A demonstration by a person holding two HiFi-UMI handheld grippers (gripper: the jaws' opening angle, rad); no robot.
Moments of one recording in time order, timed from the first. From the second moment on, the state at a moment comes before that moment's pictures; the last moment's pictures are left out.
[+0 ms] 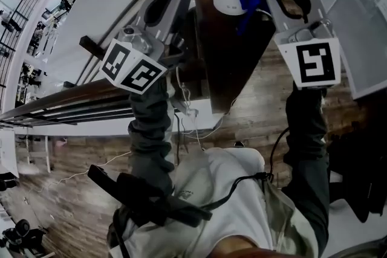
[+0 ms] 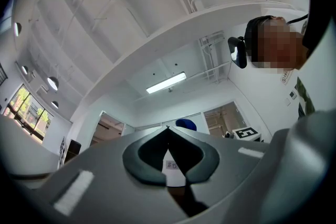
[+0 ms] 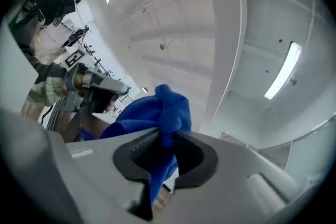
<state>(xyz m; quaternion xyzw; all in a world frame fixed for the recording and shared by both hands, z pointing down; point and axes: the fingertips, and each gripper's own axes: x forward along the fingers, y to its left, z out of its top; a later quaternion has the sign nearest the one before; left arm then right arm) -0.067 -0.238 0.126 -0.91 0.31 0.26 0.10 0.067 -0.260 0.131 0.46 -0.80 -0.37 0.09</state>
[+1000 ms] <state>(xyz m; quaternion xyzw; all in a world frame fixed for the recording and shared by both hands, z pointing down) -0.091 -0.233 0.134 -0.90 0.33 0.27 0.09 -0.039 -0.217 0.121 0.36 -0.61 -0.65 0.27</state>
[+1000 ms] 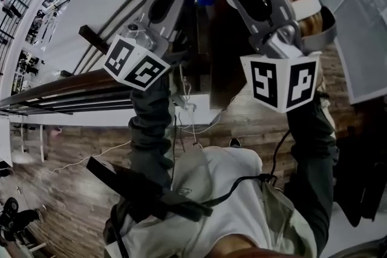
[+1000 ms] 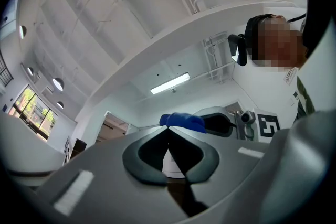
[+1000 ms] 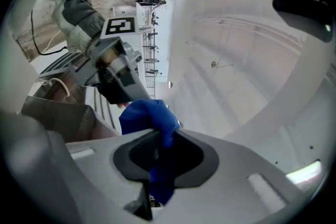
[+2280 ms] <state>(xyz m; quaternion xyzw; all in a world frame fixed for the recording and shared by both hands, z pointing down) -0.114 -0.208 0.145 -0.89 0.35 0.27 0.08 0.048 -0.223 0.154 0.41 -0.68 -0.53 0.30</state>
